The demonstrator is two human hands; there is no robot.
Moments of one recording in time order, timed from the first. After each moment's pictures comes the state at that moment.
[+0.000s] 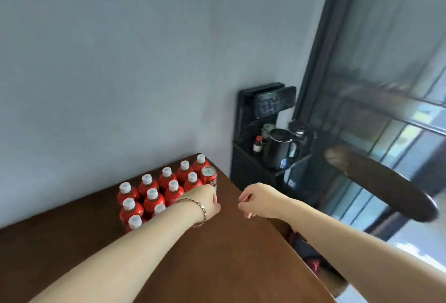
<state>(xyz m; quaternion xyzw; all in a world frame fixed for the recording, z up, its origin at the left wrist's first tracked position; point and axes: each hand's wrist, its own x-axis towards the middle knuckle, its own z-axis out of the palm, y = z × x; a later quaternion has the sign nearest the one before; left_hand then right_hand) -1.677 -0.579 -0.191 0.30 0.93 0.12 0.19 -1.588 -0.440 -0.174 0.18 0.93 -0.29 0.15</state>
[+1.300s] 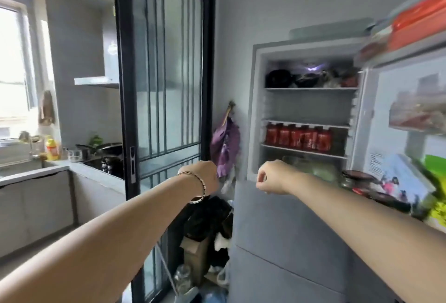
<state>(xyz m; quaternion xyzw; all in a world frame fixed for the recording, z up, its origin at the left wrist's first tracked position) -0.445 -0.178 0.029 0.97 0.21 0.10 -0.01 -0.343 -0.333 0.038 0.92 0.38 0.01 -0.10</state>
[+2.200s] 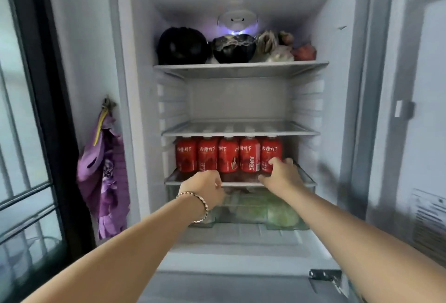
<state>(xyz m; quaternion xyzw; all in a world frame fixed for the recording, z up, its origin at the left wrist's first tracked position) 0.123 -0.155 0.002 0.98 -0.01 0.15 0.16 0.175 -0.334 -0.004 0.95 0.00 0.17 -0.25</state>
